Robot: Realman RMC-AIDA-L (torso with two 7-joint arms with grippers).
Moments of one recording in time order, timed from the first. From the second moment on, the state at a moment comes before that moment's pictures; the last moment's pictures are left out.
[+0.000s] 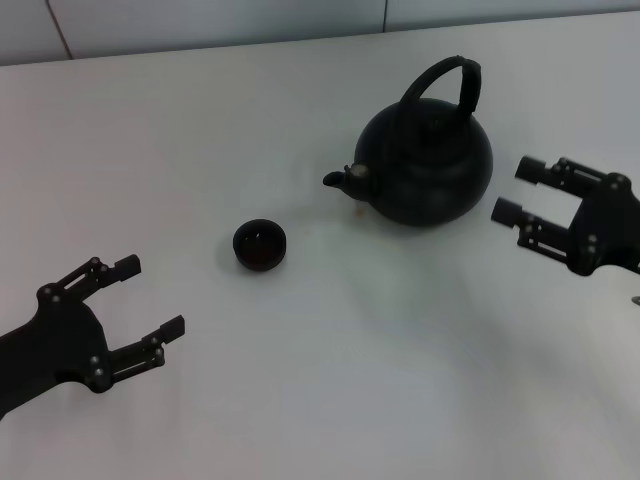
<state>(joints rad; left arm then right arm) -0.36 -2.05 0.43 0.32 2.02 1.63 -0.67 0.40 2.05 0.04 -0.44 -2.25 -1.80 0.88</state>
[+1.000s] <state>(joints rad) -0.37 -2.06 0.43 0.33 2.03 1.63 -0.68 0.42 2.04 -0.33 -0.57 -2.30 -1.79 0.99</state>
